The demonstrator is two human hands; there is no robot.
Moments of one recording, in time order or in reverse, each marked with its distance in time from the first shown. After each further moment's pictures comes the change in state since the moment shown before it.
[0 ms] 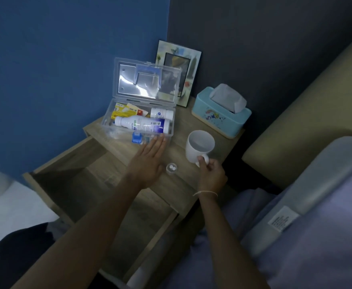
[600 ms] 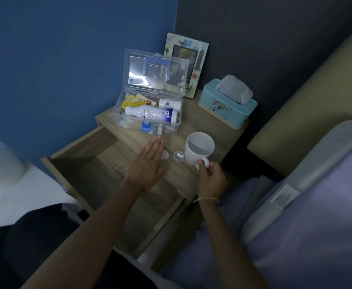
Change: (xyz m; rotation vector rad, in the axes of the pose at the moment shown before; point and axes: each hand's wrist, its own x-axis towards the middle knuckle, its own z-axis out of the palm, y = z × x) left_hand -0.053 0.006 0.005 -0.019 -0.054 -0.088; right_hand -0.051 0.015 -0.020 -0.030 -0.013 -0.065
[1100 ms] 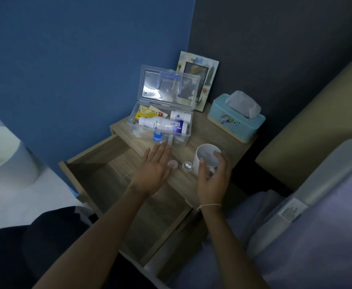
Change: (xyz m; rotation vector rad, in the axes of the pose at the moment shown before) left_hand -0.007 0.003 -0.025 -0.025 0.147 -0.045; right_hand -0.006 -0.036 0.009 0.071 -0.073 -0.313
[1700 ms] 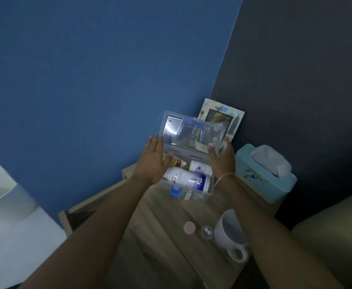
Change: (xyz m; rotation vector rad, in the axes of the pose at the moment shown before) left_hand 0.142 -0.110 -0.057 -0.236 0.157 -0.252; right_hand 0.206 -0.019 0.148 -0.061 -0.399 0.131
